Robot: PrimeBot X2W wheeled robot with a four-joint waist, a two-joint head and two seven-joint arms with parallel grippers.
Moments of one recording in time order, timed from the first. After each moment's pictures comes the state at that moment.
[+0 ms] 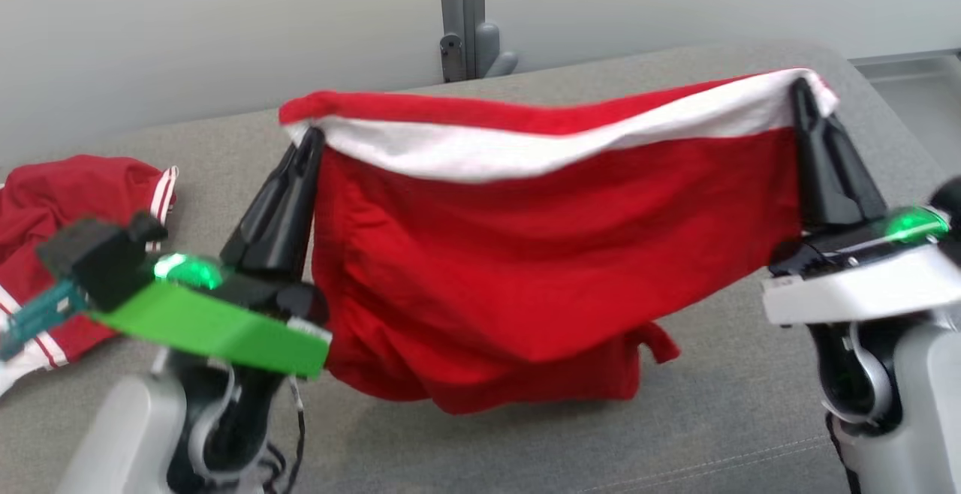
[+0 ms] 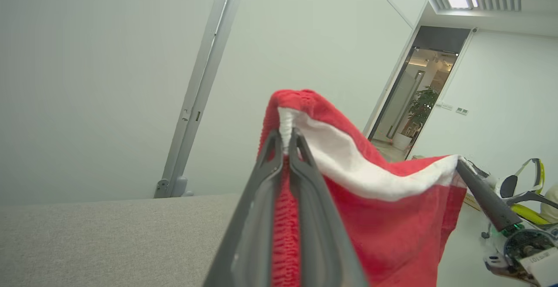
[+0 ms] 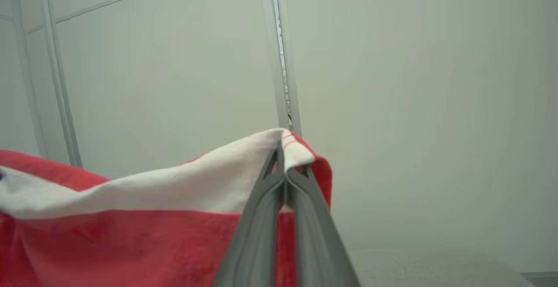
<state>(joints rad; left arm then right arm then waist) -0.27 0.31 -0.34 -0.32 -0.86 0.04 0.04 -0.23 -0.14 0.04 -0.29 0.35 0.13 -0.03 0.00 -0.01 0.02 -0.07</state>
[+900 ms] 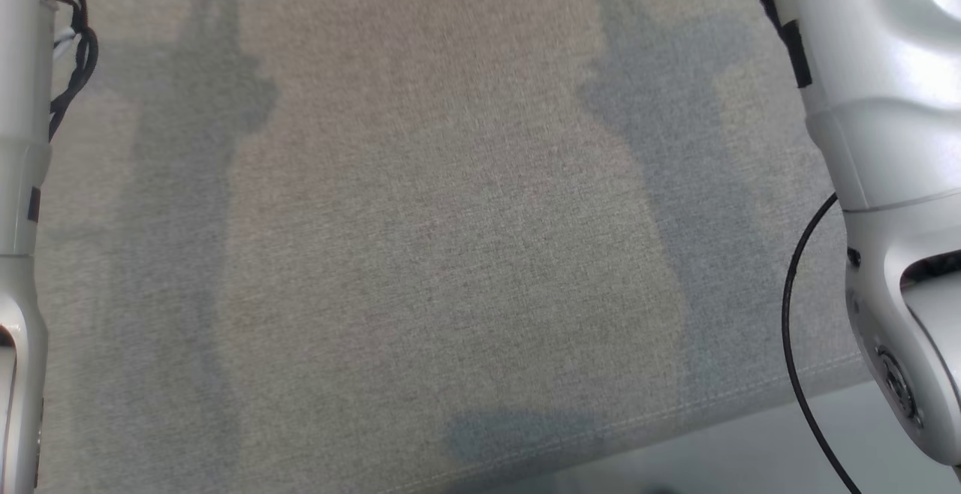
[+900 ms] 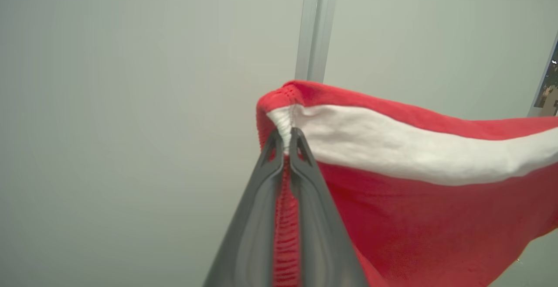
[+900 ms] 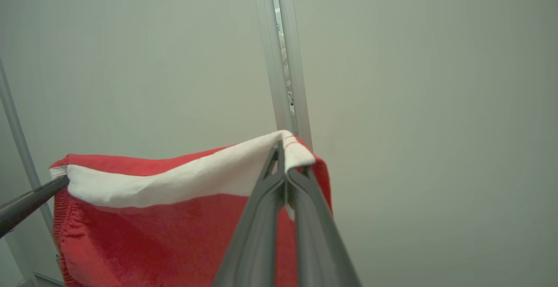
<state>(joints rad) -1.37 0.29 -0.37 0.68 -0.63 -0.08 -0.11 -1.38 -0.06 0.23 0.66 0.46 0.13 -0.26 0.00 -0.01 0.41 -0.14</state>
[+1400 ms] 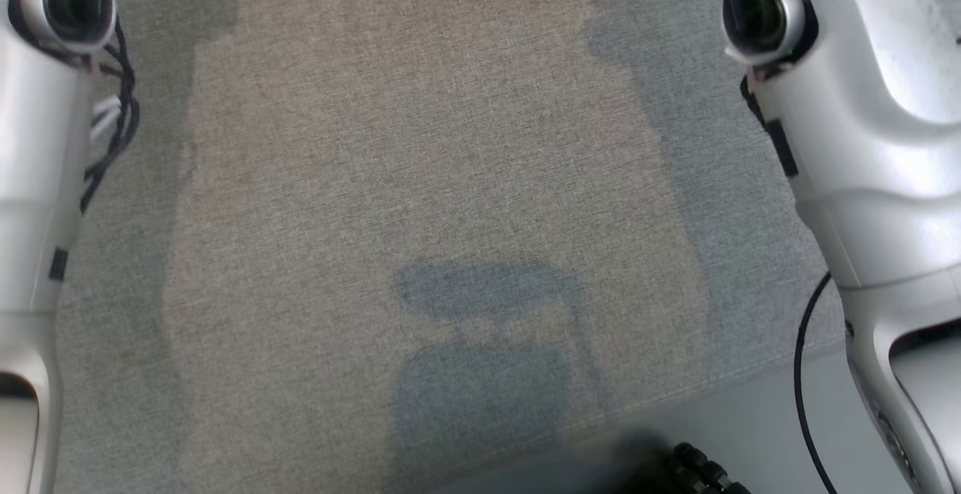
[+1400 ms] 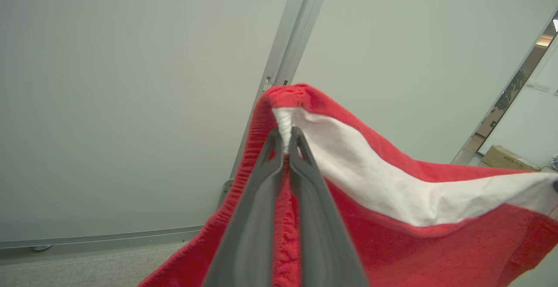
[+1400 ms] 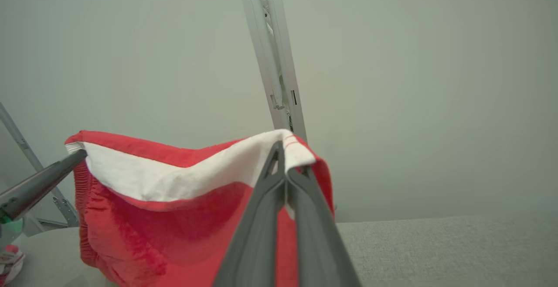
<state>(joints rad) -1.28 0.32 -0.44 0.66 -0.79 -0.13 -0.26 -1.21 -0.10 0.32 0.53 0.55 0.13 -0.26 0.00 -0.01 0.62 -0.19</state>
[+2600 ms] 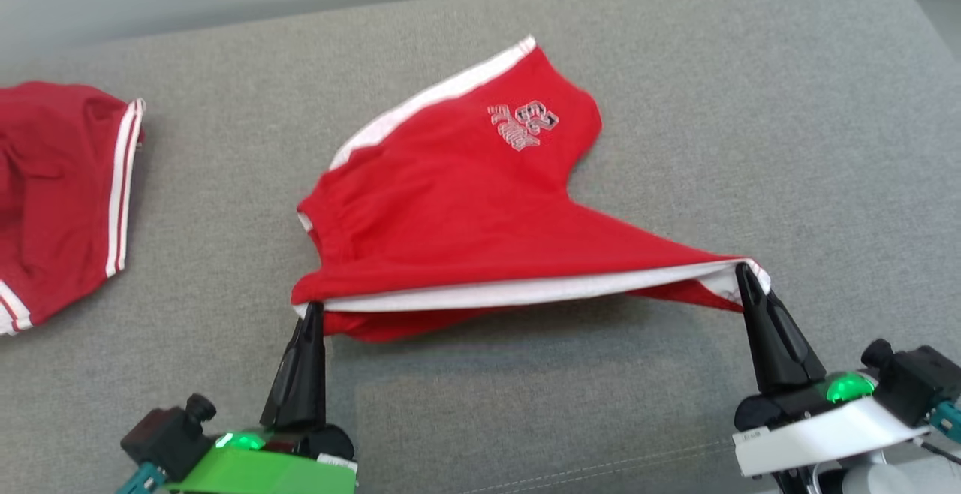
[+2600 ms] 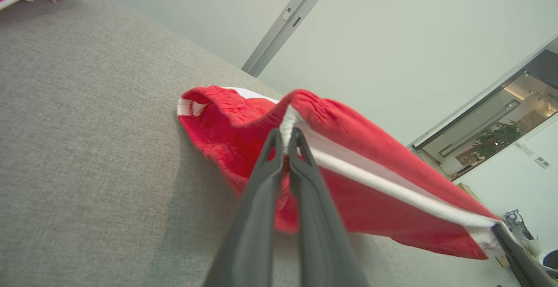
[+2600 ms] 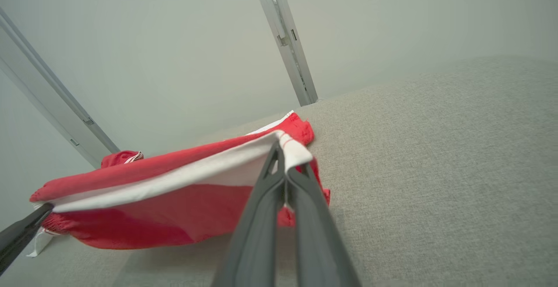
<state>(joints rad) 0.02 0.10 -0.27 0.02 -0.79 -0.13 -0.26 0.03 -0.19 0.17 -0.09 0.52 0.13 -0.26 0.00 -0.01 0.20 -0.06</state>
